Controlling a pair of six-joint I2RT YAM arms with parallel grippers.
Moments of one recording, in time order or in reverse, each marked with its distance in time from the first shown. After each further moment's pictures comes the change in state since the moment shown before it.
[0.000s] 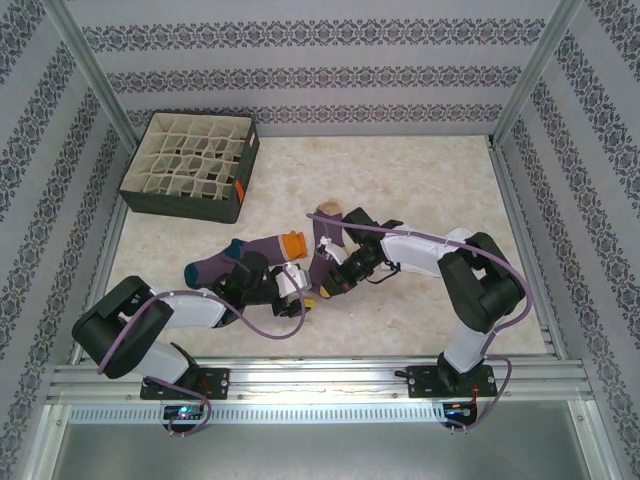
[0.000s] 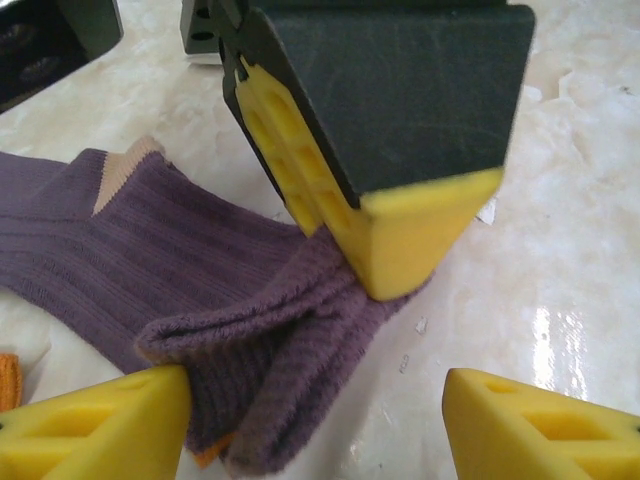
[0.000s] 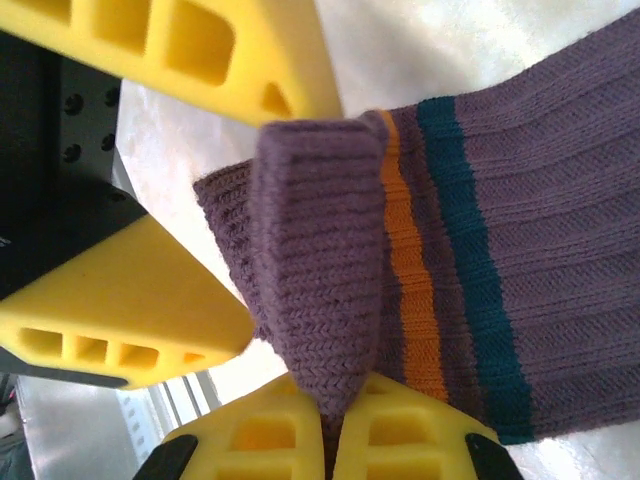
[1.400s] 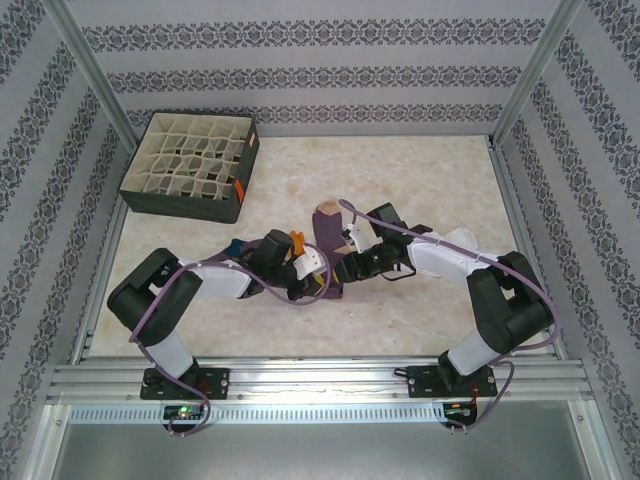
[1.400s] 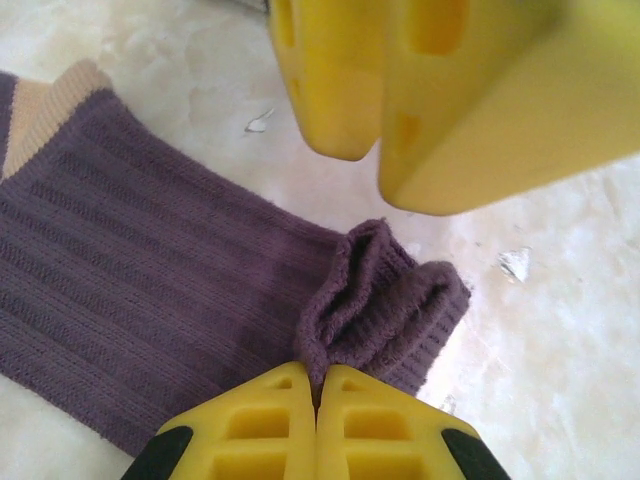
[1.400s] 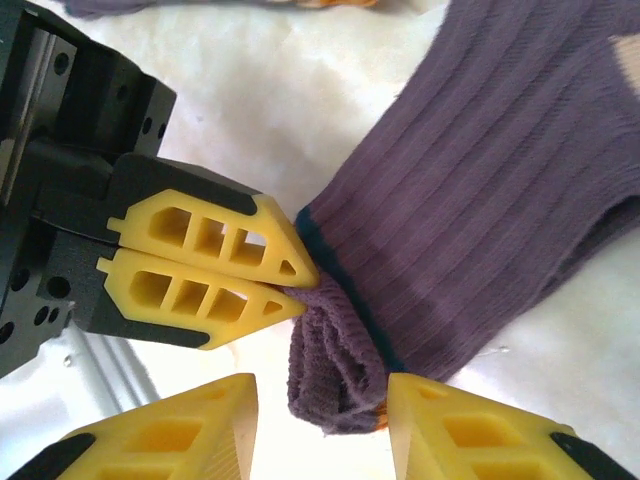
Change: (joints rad) left arm 0.013 0.231 0.313 -0.314 0.079 -0.142; right arm -0.119 -0.183 -0.142 0.165 0.134 0.222
